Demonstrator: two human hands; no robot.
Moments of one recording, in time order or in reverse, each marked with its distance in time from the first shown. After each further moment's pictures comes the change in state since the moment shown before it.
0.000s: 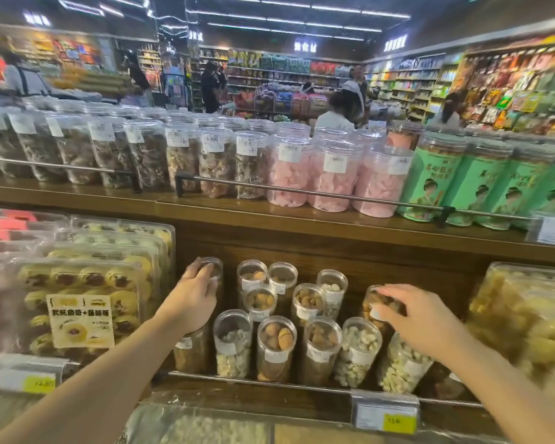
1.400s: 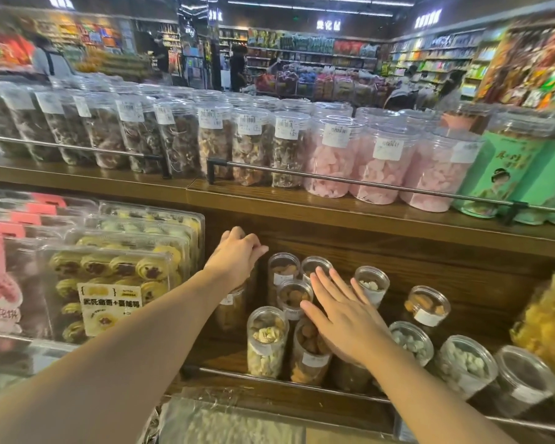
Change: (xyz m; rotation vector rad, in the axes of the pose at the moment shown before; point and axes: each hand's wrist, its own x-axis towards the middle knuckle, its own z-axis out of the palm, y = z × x) left_hand 0.061 0.020 -0.010 0.168 0.099 0.131; right_hand 0.047 -0.119 0.105 -0.220 -0.190 -0.293
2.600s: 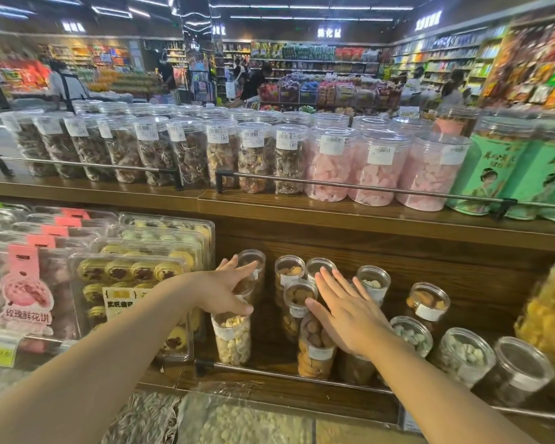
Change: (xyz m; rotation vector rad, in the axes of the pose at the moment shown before) left_hand -0.064 -0.005 -0.069 0.076 -0.705 -0.038; right_hand -0.004 -0.001 0.000 -0.034 0.019 0.008
